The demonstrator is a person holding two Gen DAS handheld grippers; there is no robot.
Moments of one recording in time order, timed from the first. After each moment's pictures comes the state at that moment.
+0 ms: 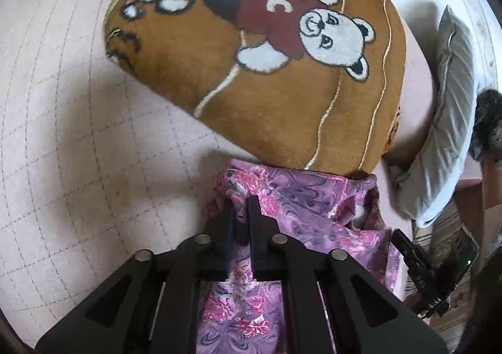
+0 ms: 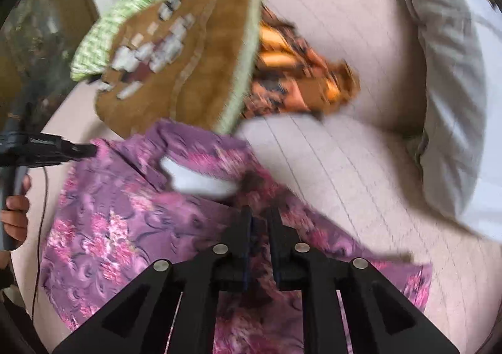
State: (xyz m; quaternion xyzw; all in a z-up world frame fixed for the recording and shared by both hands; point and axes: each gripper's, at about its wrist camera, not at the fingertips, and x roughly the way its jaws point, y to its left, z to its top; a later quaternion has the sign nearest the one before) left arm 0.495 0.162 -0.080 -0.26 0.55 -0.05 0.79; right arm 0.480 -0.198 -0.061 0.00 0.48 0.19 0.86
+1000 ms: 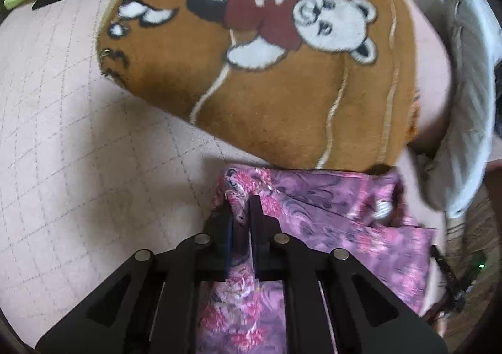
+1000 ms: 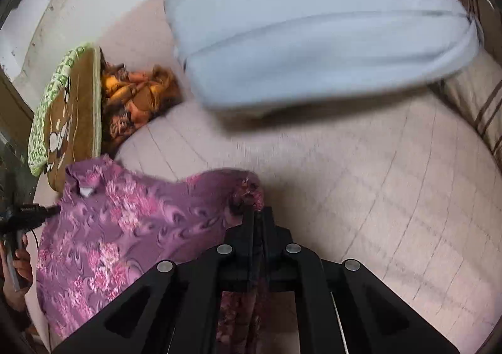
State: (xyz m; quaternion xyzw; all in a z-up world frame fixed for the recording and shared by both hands) left arm 0.497 0.157 -0.070 -0.19 0.55 -0.02 0.81; right arm 0.428 -0.370 -0.095 0.18 0.46 0.03 0.87
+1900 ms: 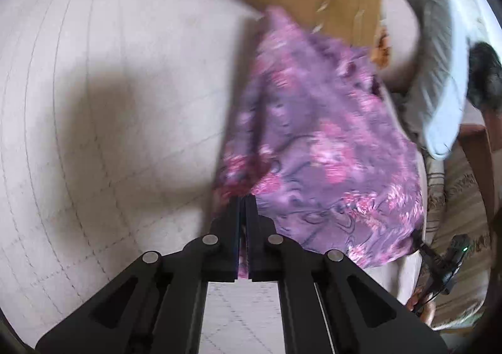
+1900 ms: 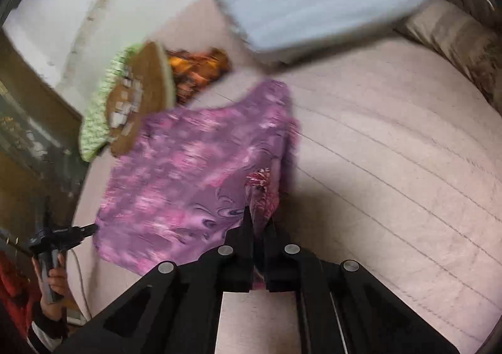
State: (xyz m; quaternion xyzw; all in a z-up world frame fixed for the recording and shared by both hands) left arm 0.322 0.143 -0.087 -0.23 0.59 -0.04 0.77; right arm 0.281 -0.365 -0.087 0.22 0.48 0.09 0.84
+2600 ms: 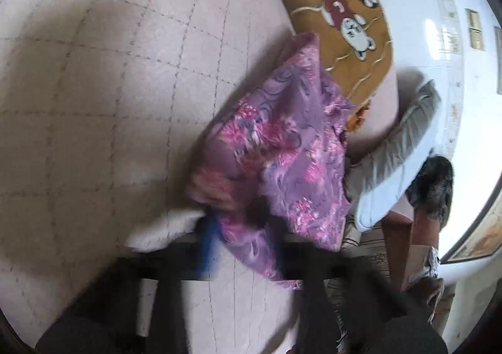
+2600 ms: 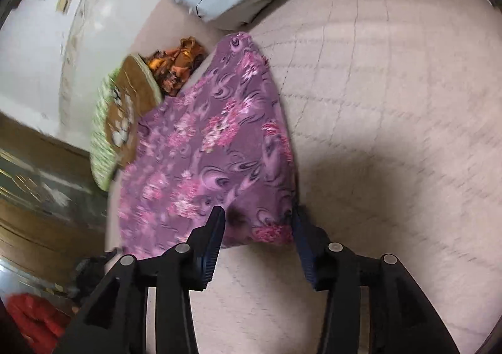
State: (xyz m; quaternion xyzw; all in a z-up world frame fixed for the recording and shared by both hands) left arm 0.266 0.157 -0.124 -0.51 0.50 -0.04 0.70; right arm 0.238 -0.363 -0.128 0.41 0.46 0.11 0.78
